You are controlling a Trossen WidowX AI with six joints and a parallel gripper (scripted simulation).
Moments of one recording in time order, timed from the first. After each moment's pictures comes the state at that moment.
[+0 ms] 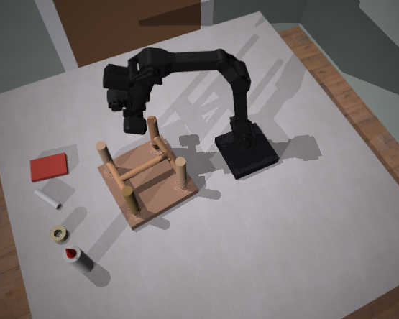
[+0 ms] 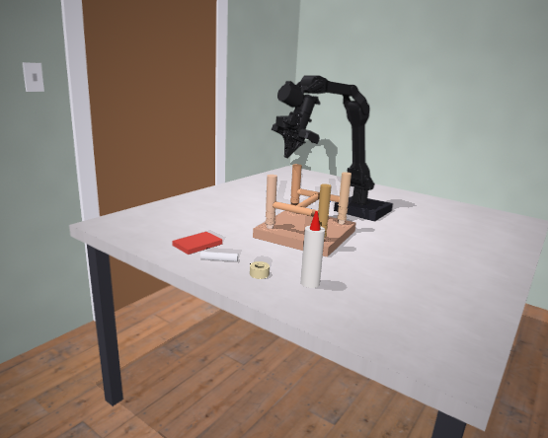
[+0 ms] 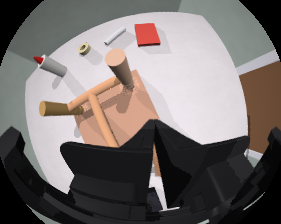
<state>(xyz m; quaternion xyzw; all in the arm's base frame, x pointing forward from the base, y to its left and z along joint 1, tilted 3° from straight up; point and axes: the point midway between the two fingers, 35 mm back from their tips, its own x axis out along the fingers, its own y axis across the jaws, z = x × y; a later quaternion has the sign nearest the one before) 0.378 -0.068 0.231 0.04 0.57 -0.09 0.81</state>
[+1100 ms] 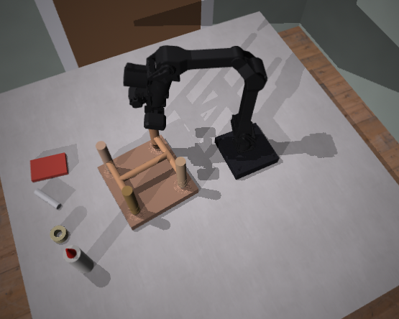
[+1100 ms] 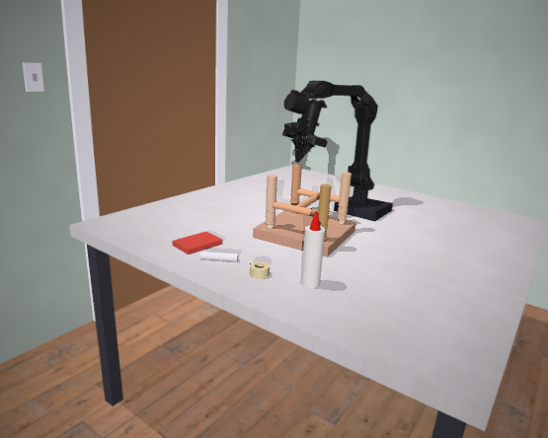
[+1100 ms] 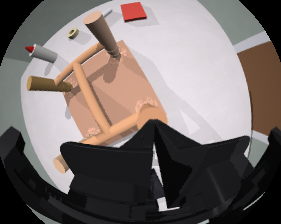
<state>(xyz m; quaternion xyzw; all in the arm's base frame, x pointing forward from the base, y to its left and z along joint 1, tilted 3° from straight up) 0.307 -0.079 0.210 0.07 0.62 -0.12 0.77</state>
